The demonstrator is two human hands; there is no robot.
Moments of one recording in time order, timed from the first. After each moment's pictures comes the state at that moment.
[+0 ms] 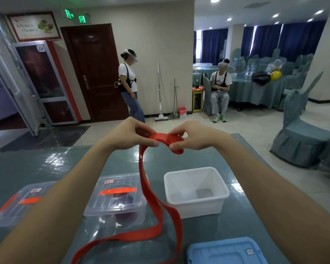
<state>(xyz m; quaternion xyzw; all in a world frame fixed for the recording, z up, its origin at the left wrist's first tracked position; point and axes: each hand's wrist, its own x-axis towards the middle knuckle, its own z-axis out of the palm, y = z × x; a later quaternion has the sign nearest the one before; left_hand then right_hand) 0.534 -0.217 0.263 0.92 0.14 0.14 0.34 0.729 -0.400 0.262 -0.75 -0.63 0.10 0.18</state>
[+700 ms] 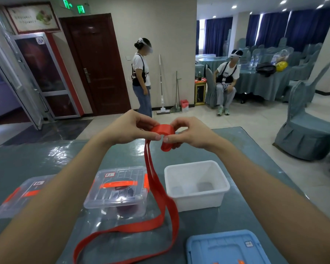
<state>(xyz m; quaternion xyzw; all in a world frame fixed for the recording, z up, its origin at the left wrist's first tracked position) 0.538 -0.220 0.263 0.92 0.10 0.14 0.35 0.729 -0.397 0.225 -0.64 -0.55 0.24 0.48</state>
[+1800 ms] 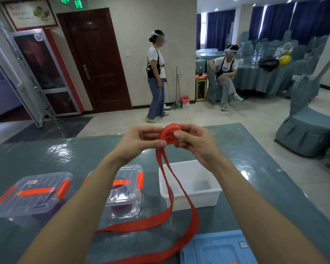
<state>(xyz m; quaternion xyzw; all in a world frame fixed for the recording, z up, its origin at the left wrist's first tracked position) 0.574 -0.253 0.191 0.78 0.10 0.20 0.58 0.745 -0.426 0.174 -0.48 -0.37 0.34 0.72</state>
